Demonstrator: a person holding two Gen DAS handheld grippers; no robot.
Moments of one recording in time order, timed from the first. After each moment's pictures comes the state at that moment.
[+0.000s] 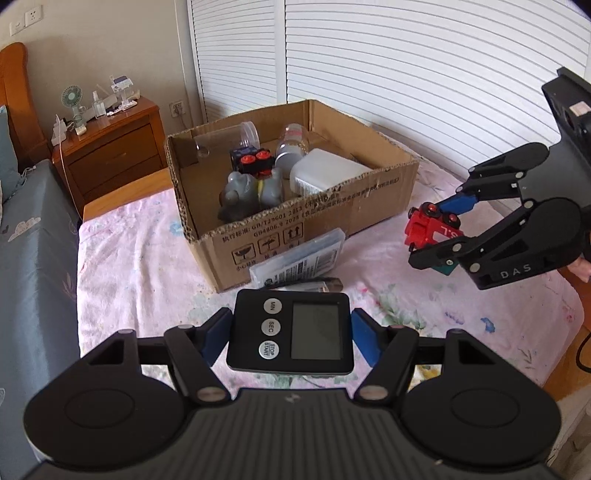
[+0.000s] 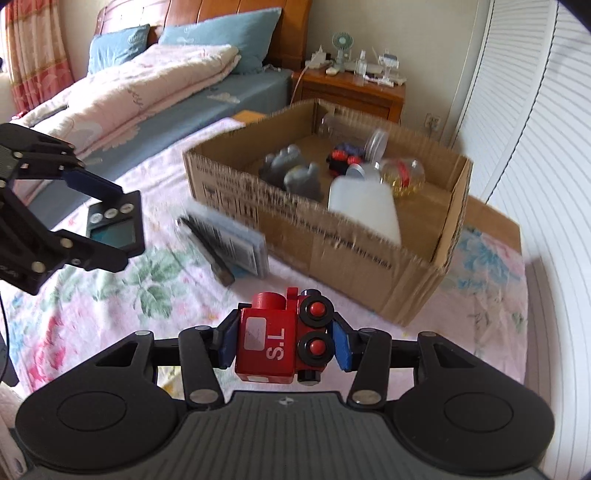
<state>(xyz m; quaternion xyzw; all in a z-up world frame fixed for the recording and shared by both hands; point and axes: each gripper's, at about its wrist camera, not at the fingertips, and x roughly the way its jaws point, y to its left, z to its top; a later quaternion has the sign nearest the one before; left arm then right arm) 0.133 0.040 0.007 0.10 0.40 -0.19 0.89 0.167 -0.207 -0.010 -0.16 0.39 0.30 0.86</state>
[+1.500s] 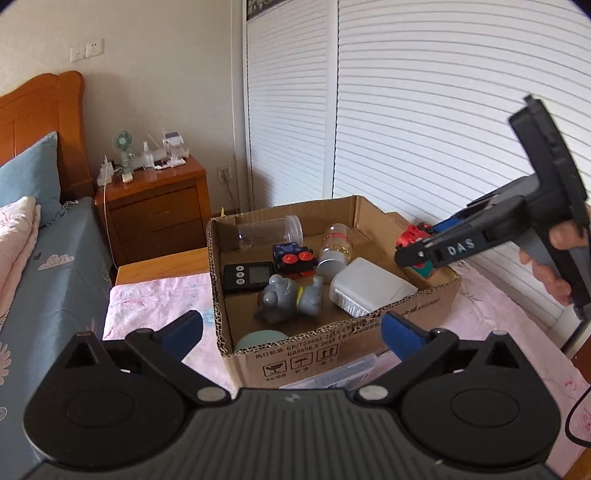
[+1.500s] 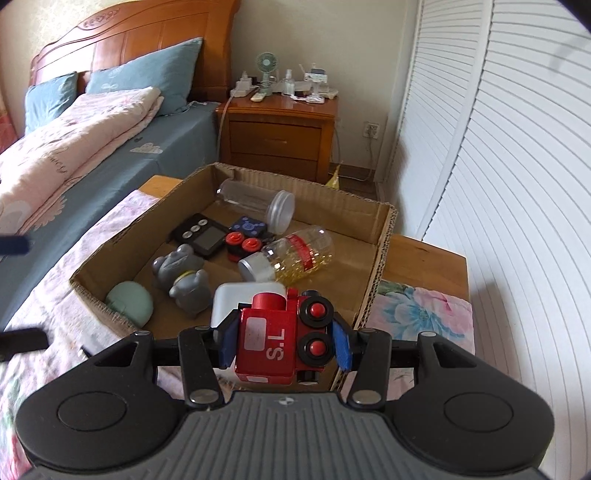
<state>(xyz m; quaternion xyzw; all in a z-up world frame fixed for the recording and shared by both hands) 0.151 0.038 0.026 0.04 0.29 -0.12 0.95 0.278 -0.216 0.021 -0.10 0.38 0.21 0.89</state>
